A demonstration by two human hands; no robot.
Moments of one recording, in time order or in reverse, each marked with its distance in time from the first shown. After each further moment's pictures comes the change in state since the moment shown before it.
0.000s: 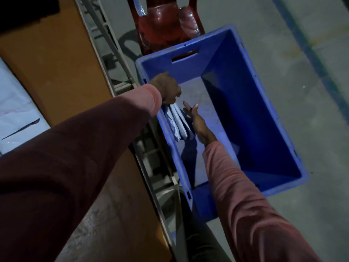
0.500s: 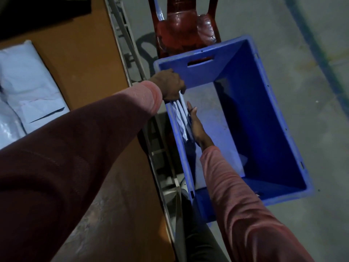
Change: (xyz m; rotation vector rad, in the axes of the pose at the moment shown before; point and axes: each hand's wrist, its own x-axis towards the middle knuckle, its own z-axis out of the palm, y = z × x) left_hand -0.036 -0.024 0.001 -0.144 0.153 -0.062; right_hand 0.007 0.011 0.028 0.018 -0.095 -0.056
